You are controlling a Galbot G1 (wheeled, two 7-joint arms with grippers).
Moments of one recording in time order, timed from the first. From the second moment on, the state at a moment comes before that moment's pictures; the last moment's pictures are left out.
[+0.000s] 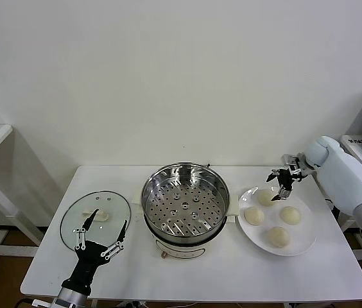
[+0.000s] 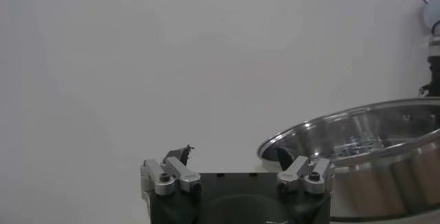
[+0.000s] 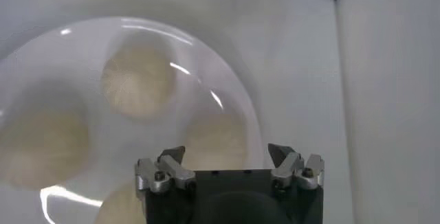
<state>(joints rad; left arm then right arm) 1.71 -1.26 -0.56 -2.09 0.04 -0.30 0.05 0.03 1.00 -0.45 0.54 -0.32 0.21 -1.20</state>
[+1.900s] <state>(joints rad) 1.73 -1.27 -0.57 -2.13 0.04 -0.30 0.04 0.47 1.03 -0.91 1.13 -0.15 0.65 -1.27</state>
